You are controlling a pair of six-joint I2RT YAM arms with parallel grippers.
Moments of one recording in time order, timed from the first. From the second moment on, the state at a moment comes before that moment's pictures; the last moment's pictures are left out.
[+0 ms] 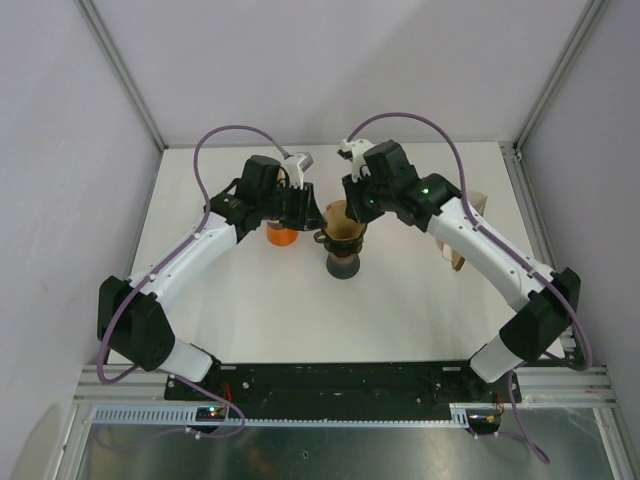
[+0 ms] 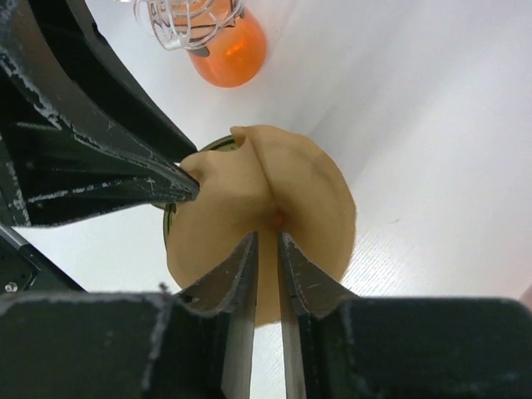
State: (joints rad) left arm -0.50 1.47 1.27 -0.45 0.44 -0.31; right arm 0.69 1.60 1.64 -0.74 -0.07 0.12
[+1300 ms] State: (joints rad) left arm -0.49 1.44 1.32 -0.49 0.37 -0.21; right arm 0.58 1.47 1.49 -0.64 -0.02 0.17
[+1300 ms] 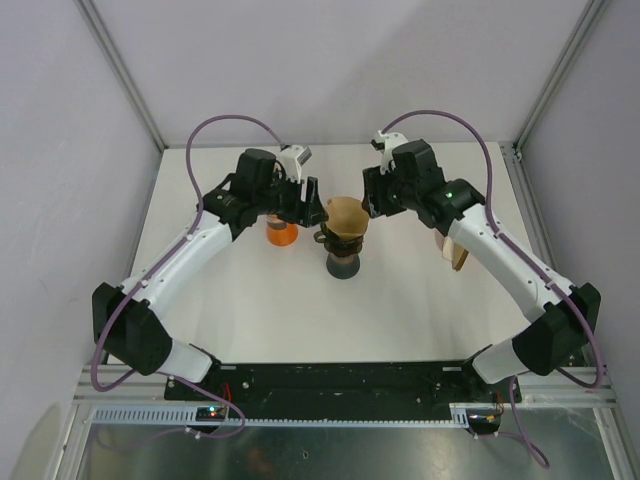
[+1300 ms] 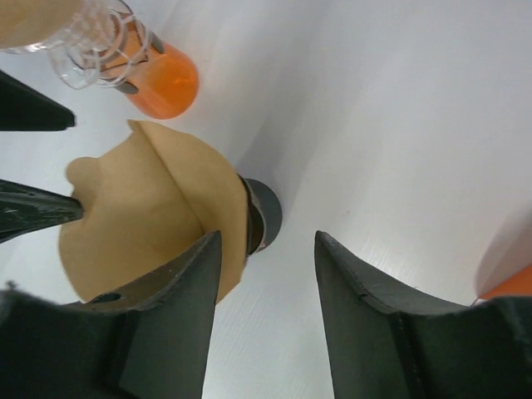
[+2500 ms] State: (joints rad) left arm -0.49 1.47 1.29 -0.48 0.34 -0.15; right arm 0.61 1.57 1.41 -0.56 0.01 0.17
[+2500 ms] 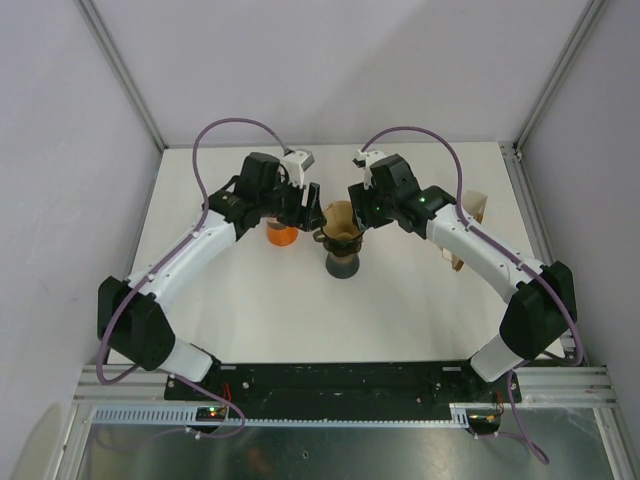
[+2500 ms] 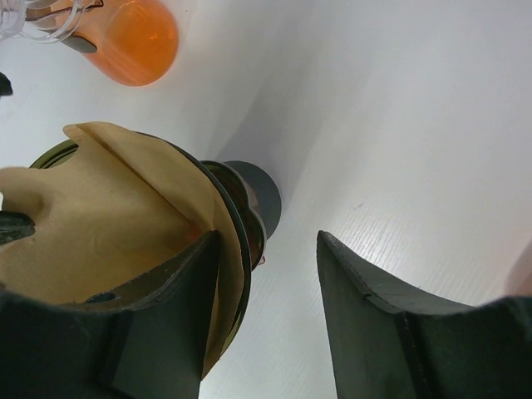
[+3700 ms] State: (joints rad) left arm -0.49 1.48 1.35 -0.49 0.35 -0.12; right arm 0.61 1.53 1.43 -0.54 -0.01 0.14
